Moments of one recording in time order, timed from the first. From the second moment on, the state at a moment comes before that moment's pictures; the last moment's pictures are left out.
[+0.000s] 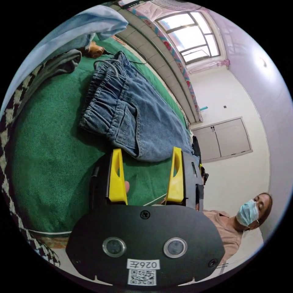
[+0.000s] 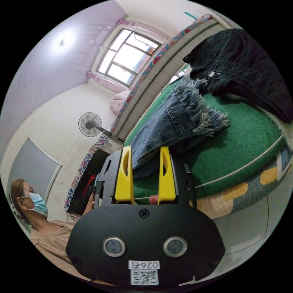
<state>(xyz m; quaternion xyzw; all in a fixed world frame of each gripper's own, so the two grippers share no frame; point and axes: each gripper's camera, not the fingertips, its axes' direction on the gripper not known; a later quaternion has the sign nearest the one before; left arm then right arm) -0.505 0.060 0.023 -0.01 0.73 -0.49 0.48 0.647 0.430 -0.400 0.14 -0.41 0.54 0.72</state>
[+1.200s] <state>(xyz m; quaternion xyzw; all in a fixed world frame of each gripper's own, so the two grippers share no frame) -0.550 -0.072 0.219 0.13 0.59 -0.67 0.43 0.778 0.180 -0.329 0.13 -0.24 0.48 0.83</state>
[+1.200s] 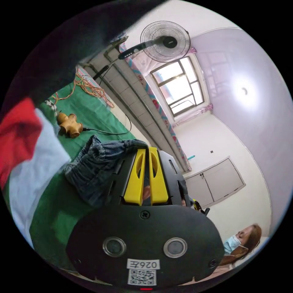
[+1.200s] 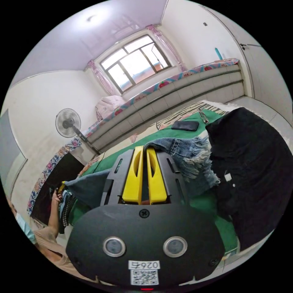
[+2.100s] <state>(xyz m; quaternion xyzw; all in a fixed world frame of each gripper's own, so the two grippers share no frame) -0.096 -0.559 0.101 0.25 0.74 -0.09 0.62 0.798 0.179 -0.144 -0.09 -0.12 0.50 0.86</state>
